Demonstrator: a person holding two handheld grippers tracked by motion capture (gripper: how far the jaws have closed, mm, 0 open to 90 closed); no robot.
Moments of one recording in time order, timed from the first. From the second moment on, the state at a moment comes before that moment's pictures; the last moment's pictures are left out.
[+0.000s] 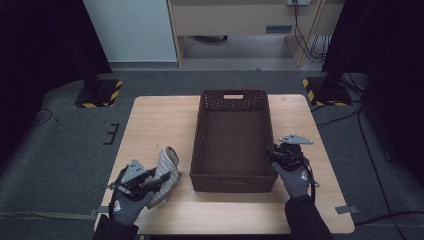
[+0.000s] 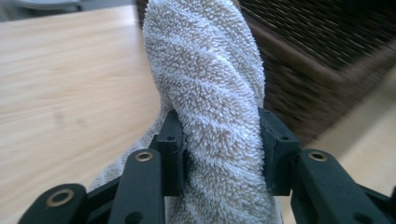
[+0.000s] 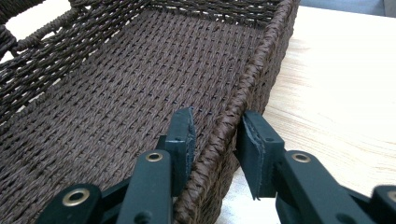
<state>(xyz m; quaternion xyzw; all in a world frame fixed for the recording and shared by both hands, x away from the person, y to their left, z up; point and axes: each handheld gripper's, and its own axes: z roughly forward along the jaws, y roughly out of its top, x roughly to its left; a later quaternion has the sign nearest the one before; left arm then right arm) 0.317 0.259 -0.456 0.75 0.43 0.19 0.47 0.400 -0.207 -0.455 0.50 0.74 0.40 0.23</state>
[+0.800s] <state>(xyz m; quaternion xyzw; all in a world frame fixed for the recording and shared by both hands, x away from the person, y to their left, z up) 0.369 0.315 -0.472 0.70 0.54 0.27 0.38 0.400 -0.210 -0.456 0.49 0.74 0.40 0.23</state>
